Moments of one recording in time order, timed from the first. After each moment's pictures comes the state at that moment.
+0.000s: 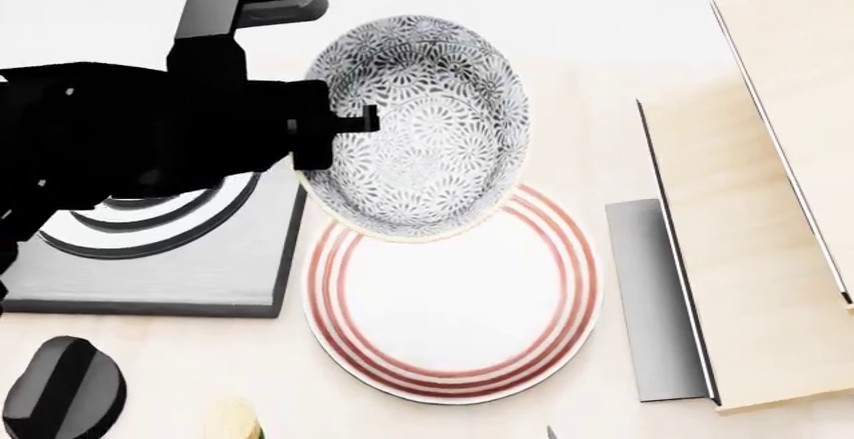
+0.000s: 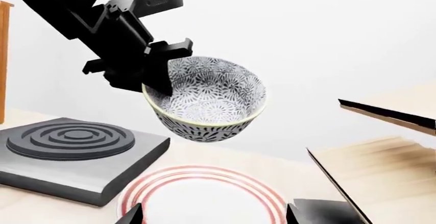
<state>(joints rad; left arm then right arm) -1.64 0.00 1.53 -1.28 -1.80 -0.60 -0.02 -0.09 0.43 -0.58 -0.34 0.00 -0.17 0.54</state>
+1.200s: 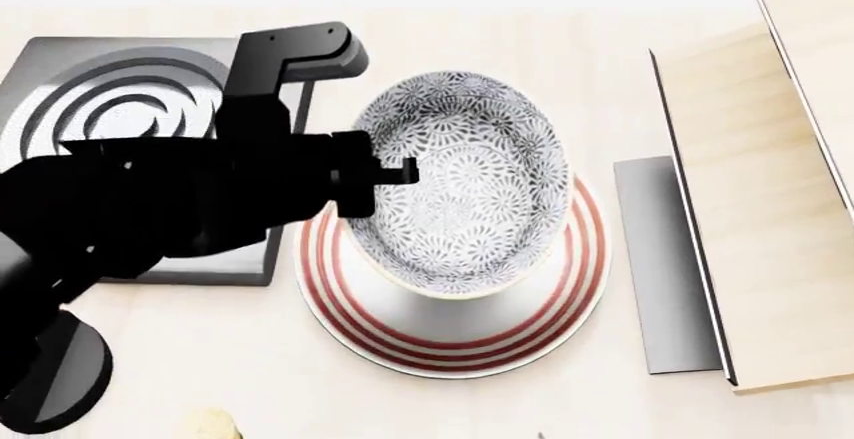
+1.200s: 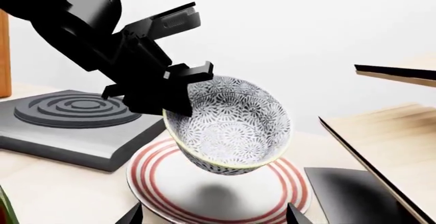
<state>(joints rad) -1.54 0.00 1.65 -1.17 -1.94 -0.44 -0.05 -0.08 0.43 -0.60 -0.32 0.00 -0.18 0.55</state>
